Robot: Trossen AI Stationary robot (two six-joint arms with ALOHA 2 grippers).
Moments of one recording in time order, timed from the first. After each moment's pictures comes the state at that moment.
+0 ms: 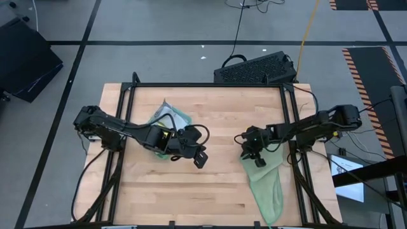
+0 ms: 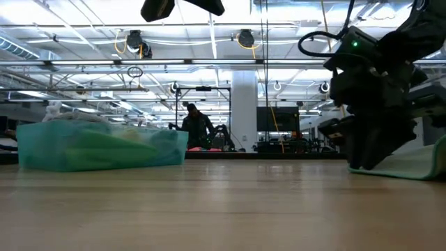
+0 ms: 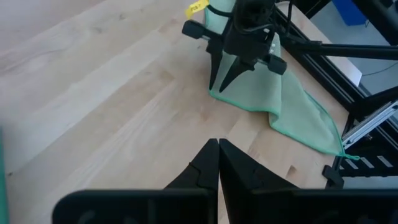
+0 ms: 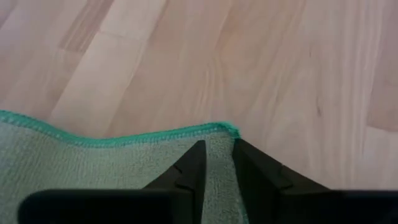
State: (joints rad) left arm -0.28 1.64 1.48 -0.66 -0.34 -0.95; right arm -0.02 1.37 0.36 0.00 -0.34 -0.22
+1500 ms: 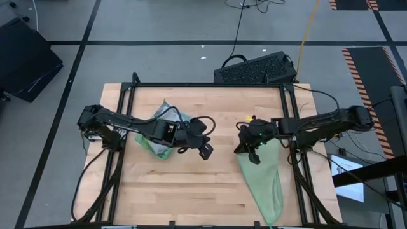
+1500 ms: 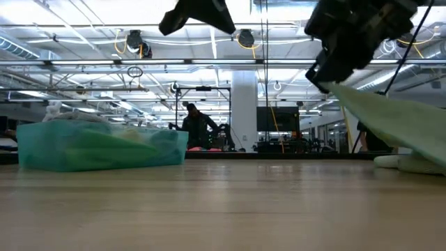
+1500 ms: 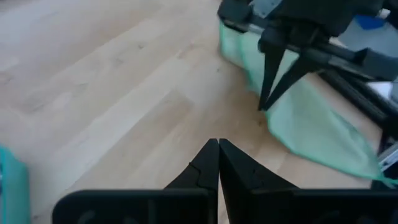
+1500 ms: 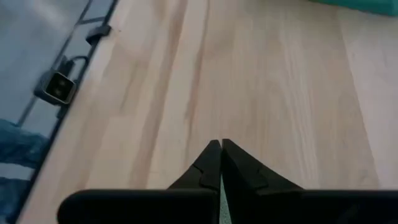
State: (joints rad) left arm -0.19 1.67 1.48 -0.60 -0.36 -0.82; right arm 0.03 1.15 0.60 -0.15 -0.29 0.17
